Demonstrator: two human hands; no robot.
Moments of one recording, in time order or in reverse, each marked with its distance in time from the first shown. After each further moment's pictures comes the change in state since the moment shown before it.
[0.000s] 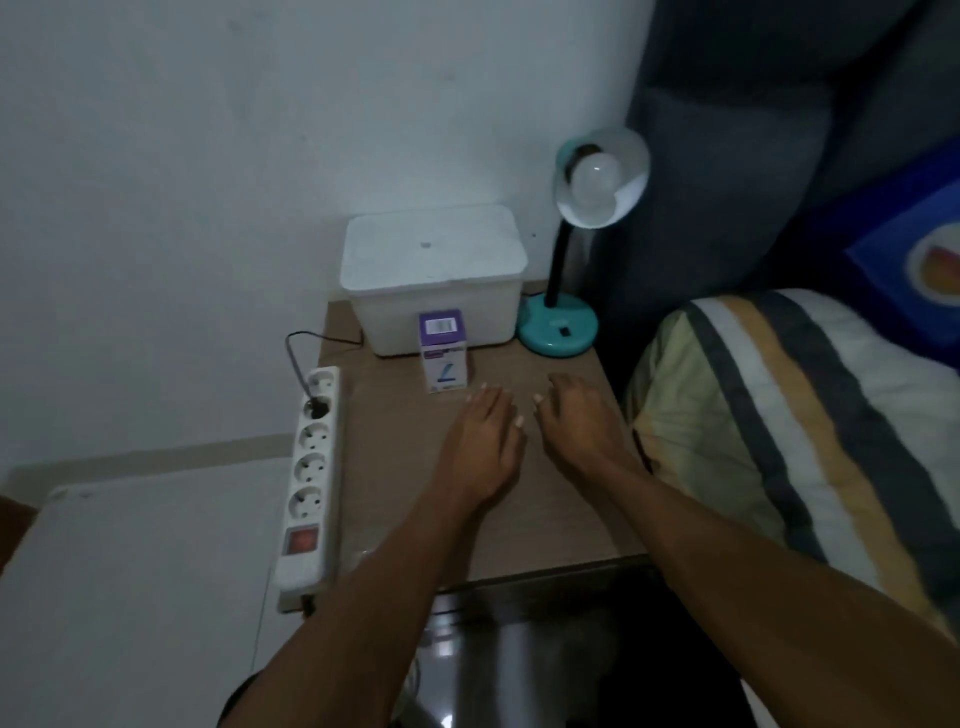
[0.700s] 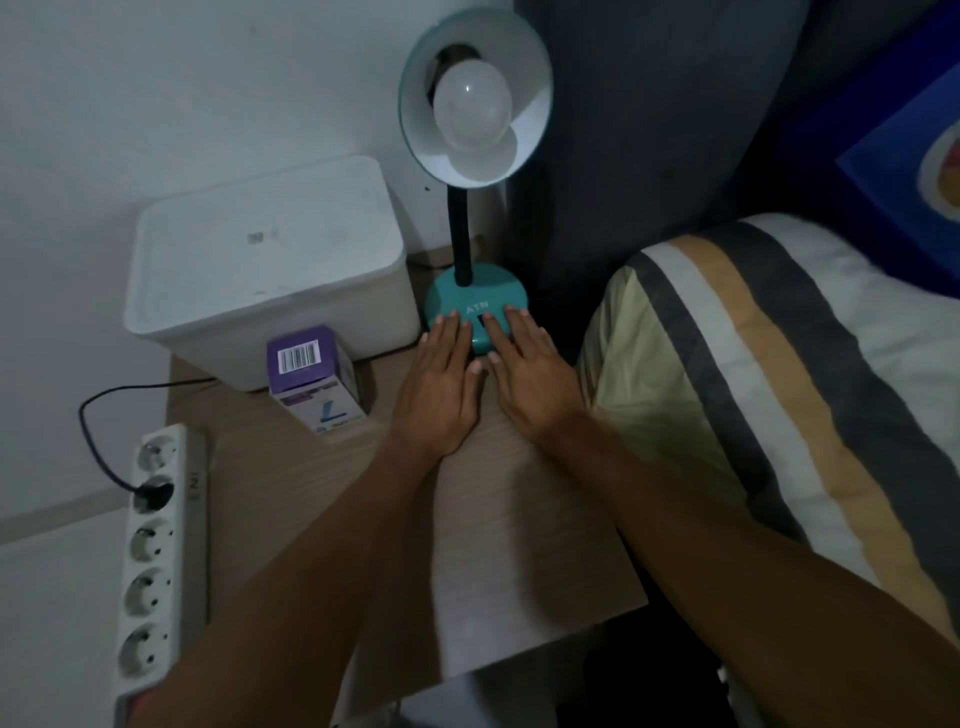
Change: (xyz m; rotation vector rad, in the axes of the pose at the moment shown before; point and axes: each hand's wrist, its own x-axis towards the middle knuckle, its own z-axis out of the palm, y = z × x) left_hand 0.142 -0.025 0.087 0.103 -0.101 0.127; right_hand 0.098 0.090 0.035 -0.047 0.066 -0.150
